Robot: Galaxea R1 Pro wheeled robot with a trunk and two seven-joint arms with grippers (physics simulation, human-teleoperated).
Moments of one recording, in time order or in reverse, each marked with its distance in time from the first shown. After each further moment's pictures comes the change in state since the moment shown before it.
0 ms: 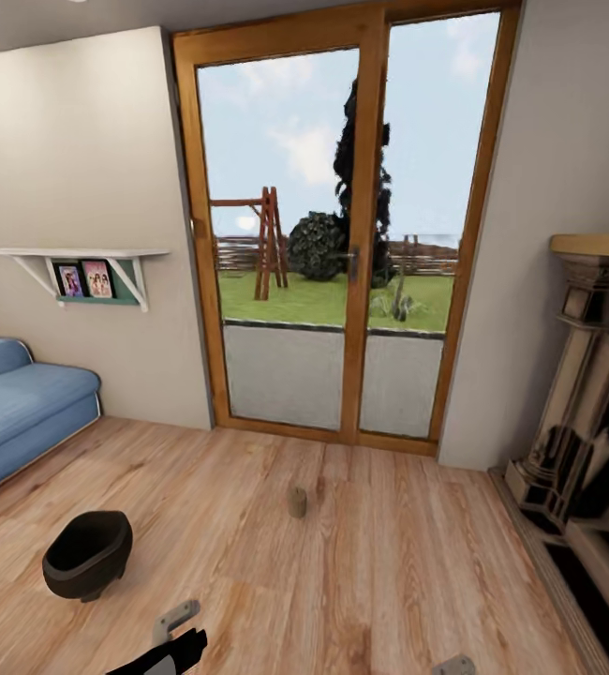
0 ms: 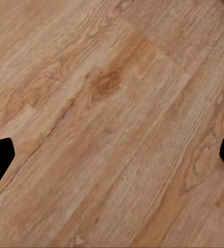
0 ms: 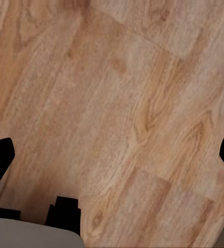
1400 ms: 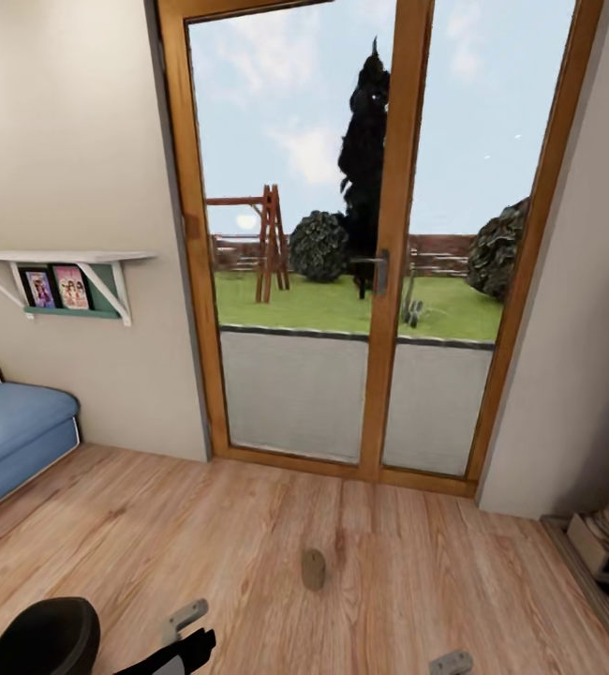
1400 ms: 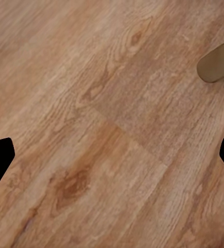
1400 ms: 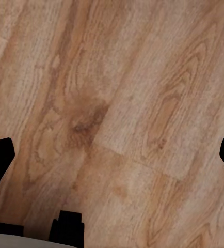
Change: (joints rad) left arm 0.000 -0.025 -0.002 0.000 -0.004 -0.004 0.002; right arm 0.001 -0.001 -0.011 -0.008 -0.009 -0.046 -0.002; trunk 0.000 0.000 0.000
